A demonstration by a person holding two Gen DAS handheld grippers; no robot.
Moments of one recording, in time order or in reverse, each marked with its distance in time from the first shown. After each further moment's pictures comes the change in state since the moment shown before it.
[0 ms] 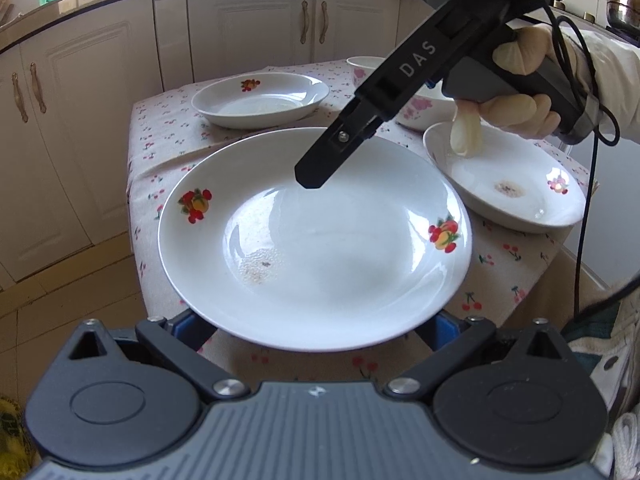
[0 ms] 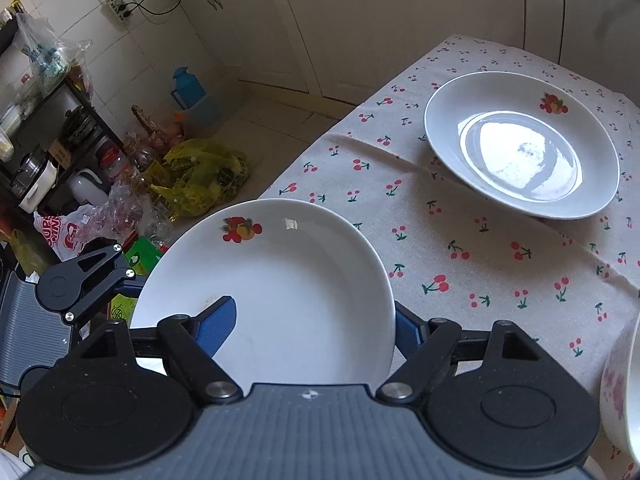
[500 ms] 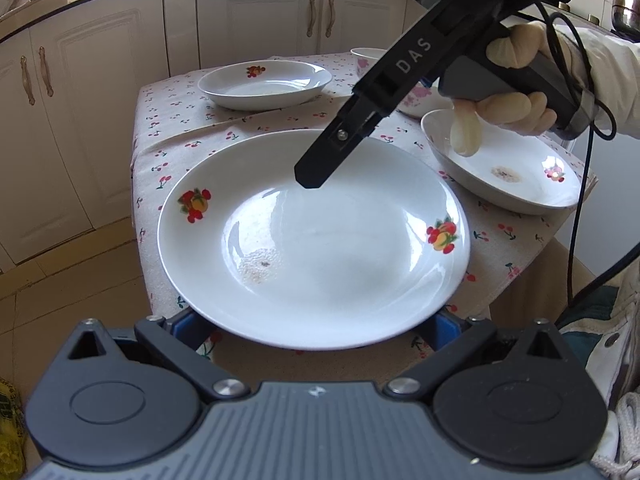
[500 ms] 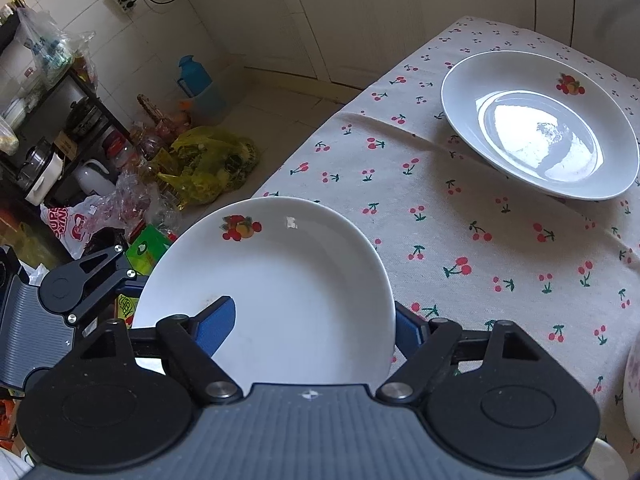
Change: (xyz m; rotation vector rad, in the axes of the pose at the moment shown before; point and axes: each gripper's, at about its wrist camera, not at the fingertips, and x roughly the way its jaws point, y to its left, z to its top) left arm -0.007 -0.005 -0.021 -0.037 0.015 0.006; right arm 0.018 0.007 -0.006 -0.006 0.058 0.041
